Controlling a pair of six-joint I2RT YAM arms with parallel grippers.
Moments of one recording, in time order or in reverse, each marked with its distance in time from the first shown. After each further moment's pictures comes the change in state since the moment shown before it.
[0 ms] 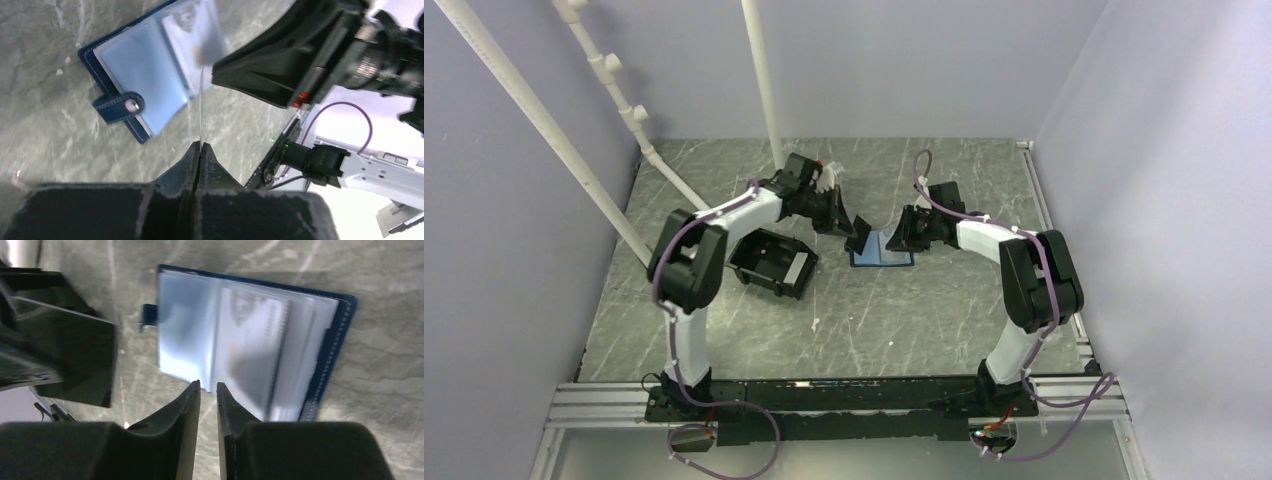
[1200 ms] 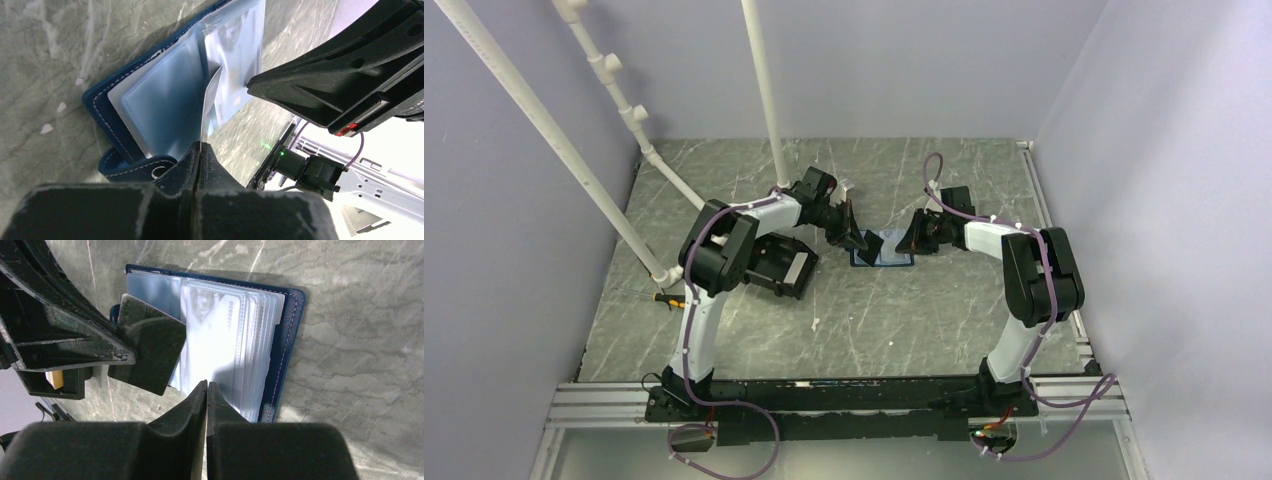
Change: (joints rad) left arm -0.051 0.306 0.110 0.074 0.060 -0.126; right arm -0.102 0.069 -0.040 0.045 -0.070 -0.042
